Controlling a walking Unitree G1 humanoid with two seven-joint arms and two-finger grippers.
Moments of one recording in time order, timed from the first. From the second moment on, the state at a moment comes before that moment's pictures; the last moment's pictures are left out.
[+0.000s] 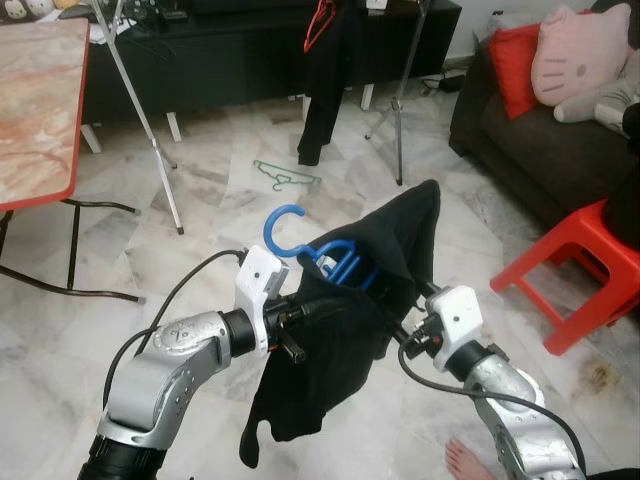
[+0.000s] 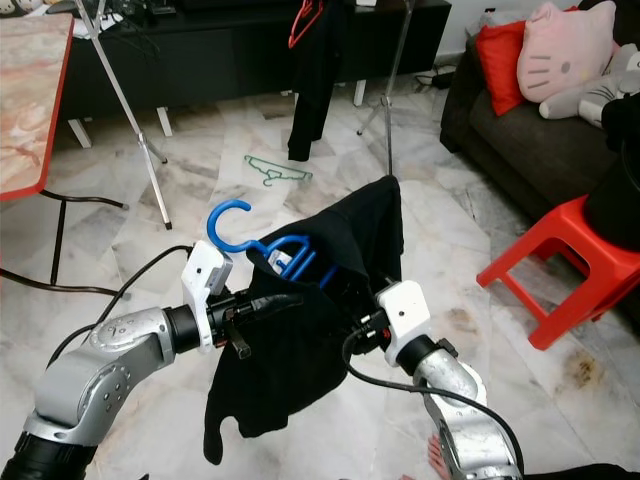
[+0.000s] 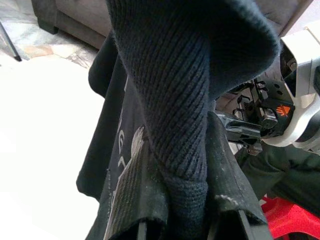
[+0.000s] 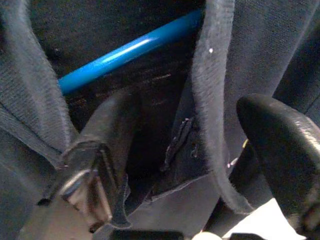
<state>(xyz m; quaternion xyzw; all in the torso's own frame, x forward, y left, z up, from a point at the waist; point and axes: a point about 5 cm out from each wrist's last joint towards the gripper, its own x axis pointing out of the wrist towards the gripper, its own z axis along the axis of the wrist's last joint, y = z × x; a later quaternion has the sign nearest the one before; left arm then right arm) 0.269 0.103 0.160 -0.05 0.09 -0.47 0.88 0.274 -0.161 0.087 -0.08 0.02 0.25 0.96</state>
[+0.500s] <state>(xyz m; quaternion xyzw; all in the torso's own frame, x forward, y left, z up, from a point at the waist) 0.267 0.105 0.155 -0.05 0.09 -0.46 0.88 0.281 -0.165 0.085 -0.09 0.00 0.23 0.97</state>
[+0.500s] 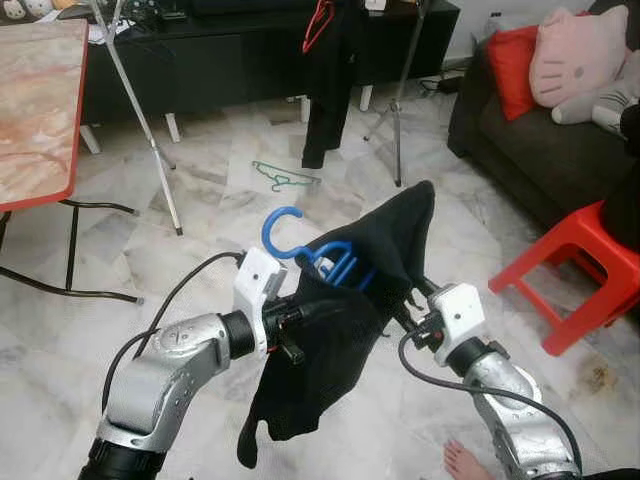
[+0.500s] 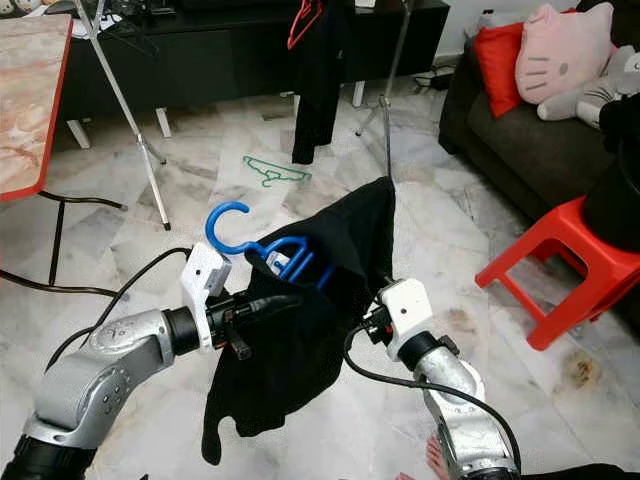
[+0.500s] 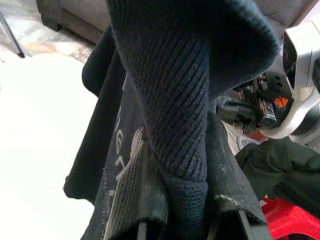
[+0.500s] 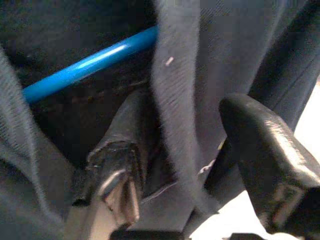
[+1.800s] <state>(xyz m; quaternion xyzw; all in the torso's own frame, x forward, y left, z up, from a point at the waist) 0.263 0.126 0.141 0.04 0.12 -0.44 0.89 0.289 -0.162 0.087 -0.10 0.00 0.24 0.96</state>
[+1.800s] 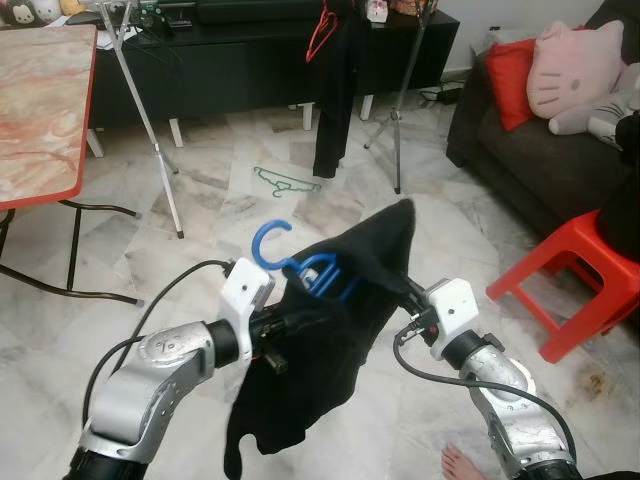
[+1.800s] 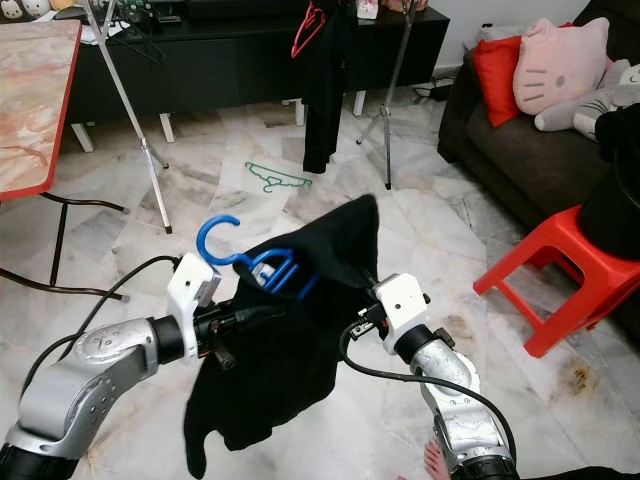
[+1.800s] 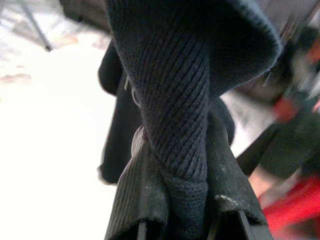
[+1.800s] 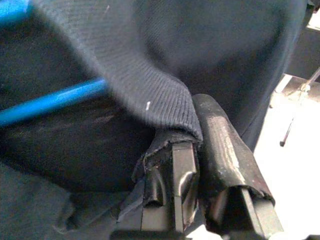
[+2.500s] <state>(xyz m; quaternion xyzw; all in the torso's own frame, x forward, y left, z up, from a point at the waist) 0.235 0.197 0.124 0.18 0.20 -0.50 0.82 0.290 -0.174 0.067 -0.16 0.07 0.27 0.95</state>
